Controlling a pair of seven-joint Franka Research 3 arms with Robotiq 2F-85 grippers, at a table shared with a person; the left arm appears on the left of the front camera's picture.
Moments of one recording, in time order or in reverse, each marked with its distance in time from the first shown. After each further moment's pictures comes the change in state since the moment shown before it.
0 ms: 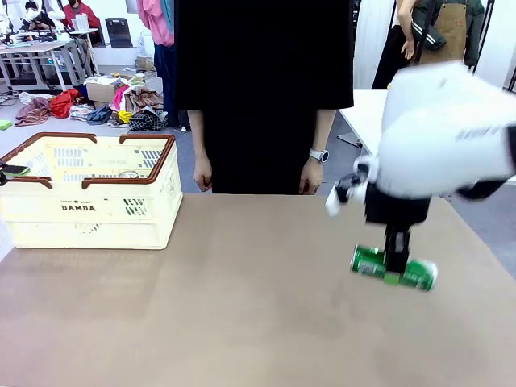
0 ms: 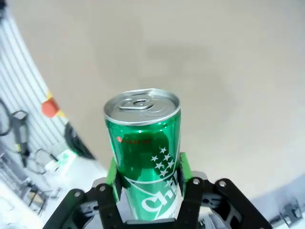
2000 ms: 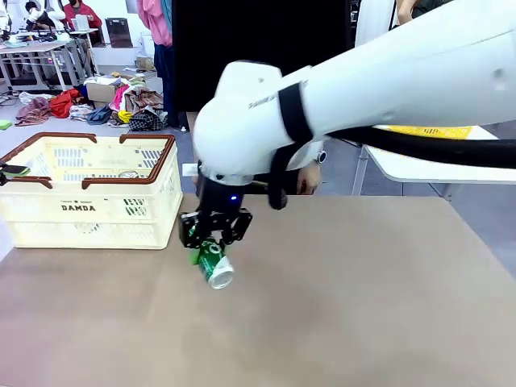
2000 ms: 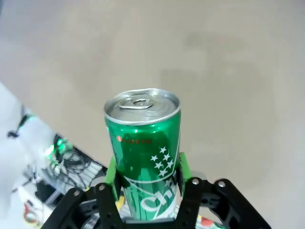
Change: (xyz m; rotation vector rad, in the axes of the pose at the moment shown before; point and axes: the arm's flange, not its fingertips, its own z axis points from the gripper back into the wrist) left arm 0.000 0.000 0.000 0.000 0.000 0.000; right arm 0.289 0.072 -0.004 0.229 -0.188 -0.680
